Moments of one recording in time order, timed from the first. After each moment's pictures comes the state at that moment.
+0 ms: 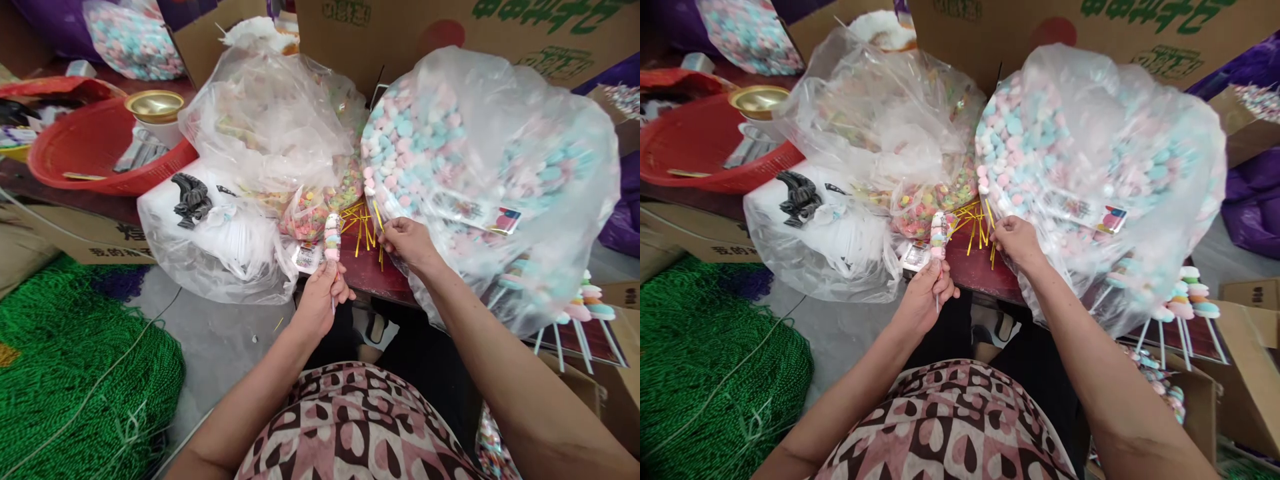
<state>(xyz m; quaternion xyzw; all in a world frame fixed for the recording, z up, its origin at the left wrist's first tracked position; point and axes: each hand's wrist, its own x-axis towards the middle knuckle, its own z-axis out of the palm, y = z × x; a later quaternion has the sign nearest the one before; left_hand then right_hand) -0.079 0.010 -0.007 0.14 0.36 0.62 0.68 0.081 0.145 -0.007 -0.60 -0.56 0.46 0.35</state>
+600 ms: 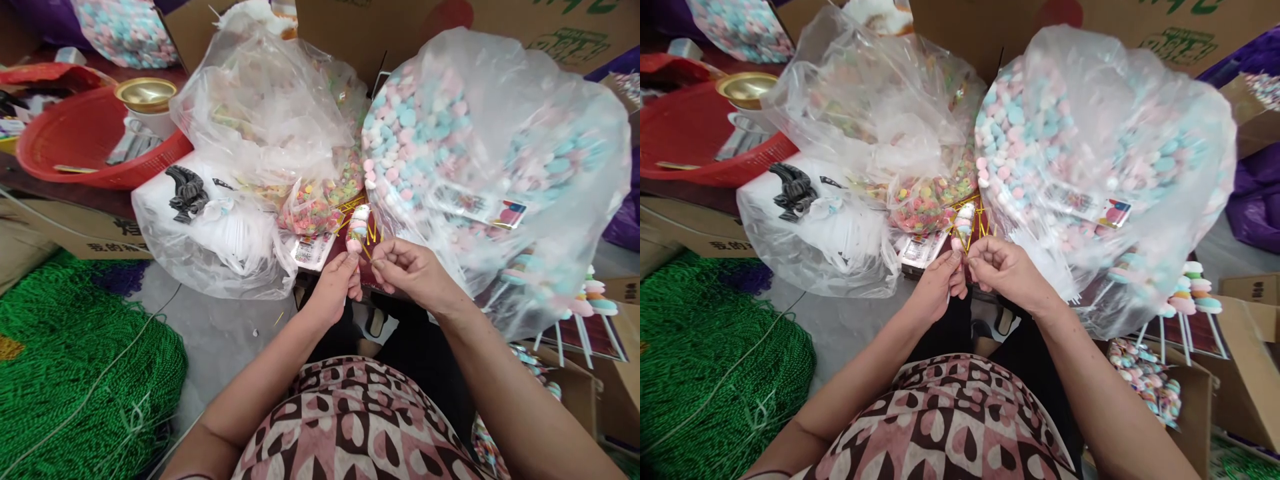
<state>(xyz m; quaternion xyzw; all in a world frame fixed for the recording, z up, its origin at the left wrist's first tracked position) -0.063 0.024 -0.006 0.22 0.40 0.54 0.70 0.075 0.063 0.053 -0.39 -0.60 0.63 0.29</state>
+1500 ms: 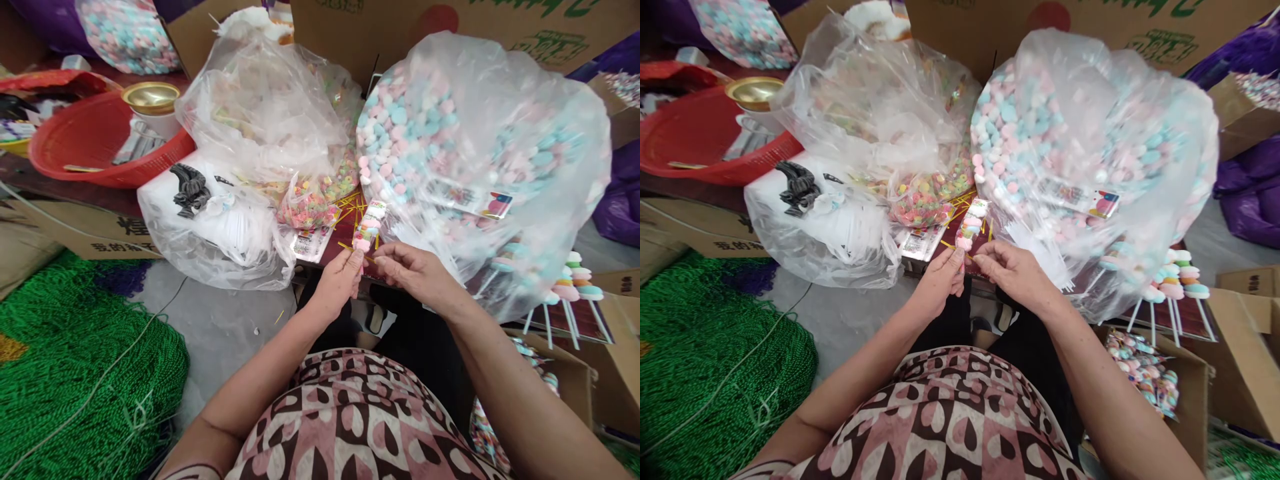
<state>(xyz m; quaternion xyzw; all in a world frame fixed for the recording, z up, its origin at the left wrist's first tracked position) -0.054 0.010 0.000 0.32 0.45 0.52 0.65 0.096 0.050 0.043 -0.48 -0.68 0.50 0.24</state>
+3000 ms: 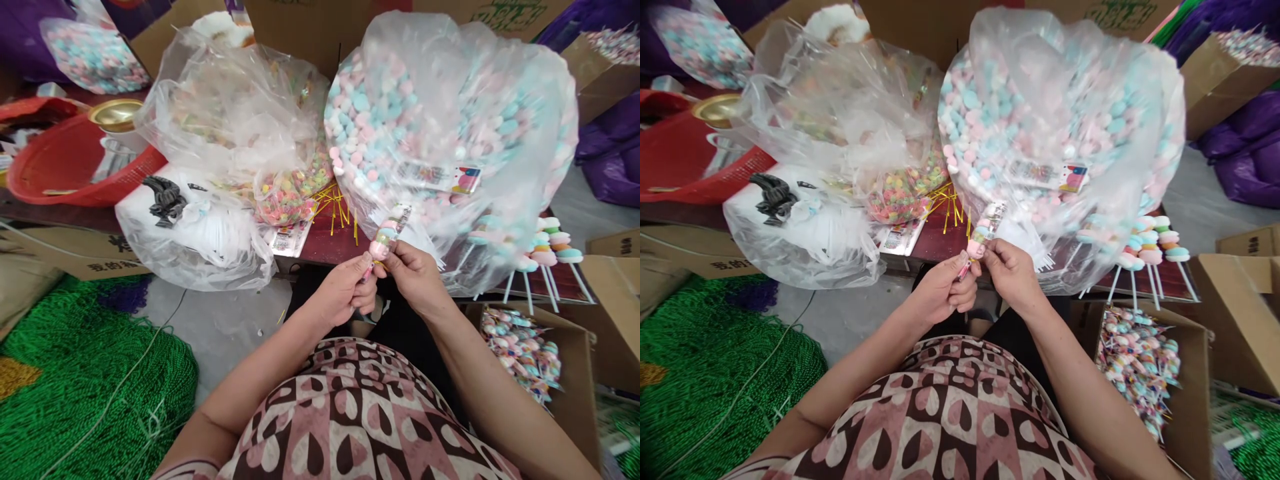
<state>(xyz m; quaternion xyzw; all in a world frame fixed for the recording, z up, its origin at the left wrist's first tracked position) -0.021 -0.003 0.021 0.25 0.29 0.40 0.83 0.125 0.022 0.020 -0.53 -0.61 0.44 0.40</state>
